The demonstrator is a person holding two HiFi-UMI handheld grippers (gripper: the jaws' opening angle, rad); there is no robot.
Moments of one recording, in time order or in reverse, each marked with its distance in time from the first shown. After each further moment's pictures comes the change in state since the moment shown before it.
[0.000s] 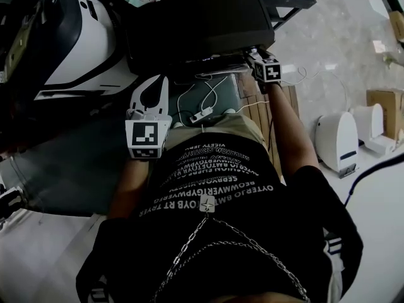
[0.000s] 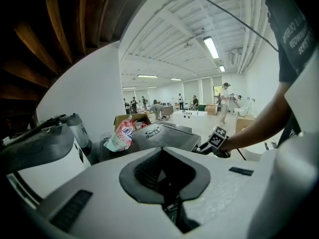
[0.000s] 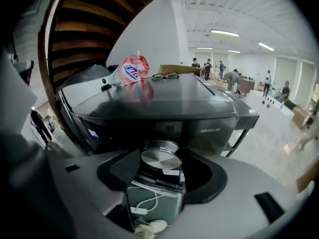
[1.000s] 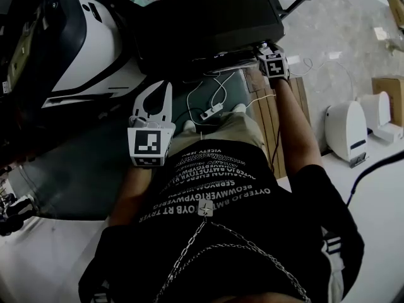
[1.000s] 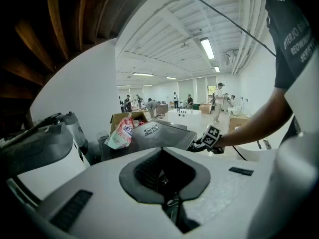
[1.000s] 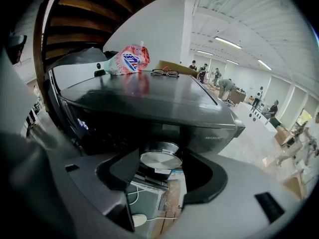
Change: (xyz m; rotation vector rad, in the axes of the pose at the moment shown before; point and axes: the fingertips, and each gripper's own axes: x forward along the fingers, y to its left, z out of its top) left arm -0.025 0.027 -0.011 0.009 0.034 -0.074; right arm 0.002 0.007 0.004 -0.104 0.051 -0.178
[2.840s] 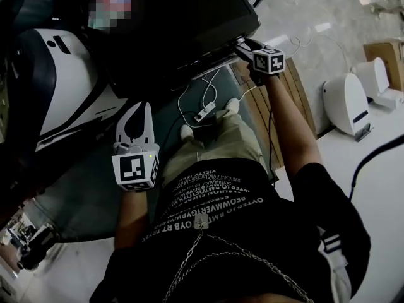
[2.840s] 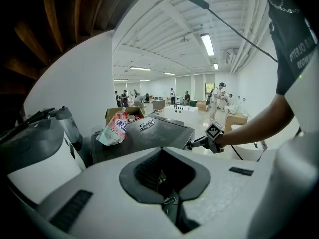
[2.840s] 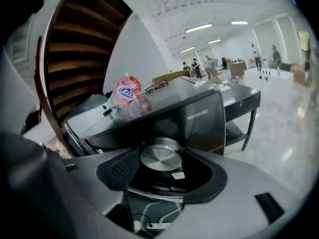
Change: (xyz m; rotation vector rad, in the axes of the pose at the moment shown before) left arm 0.042 -0.011 -0.011 0.005 0.047 -0.046; right arm 0.005 -0.010 -0.003 0.428 -0.203 0.338
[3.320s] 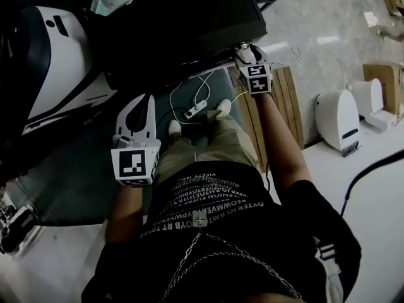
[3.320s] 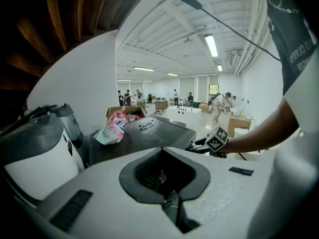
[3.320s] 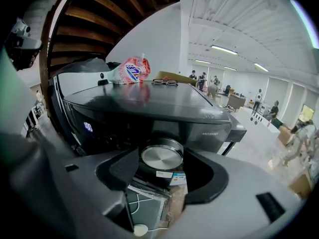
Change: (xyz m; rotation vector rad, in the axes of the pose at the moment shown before) left arm 0.021 -0.012 0.004 -0.036 -0.020 0.024; right arm -0.004 0.008 -0.005 -0.418 0.080 -0.294
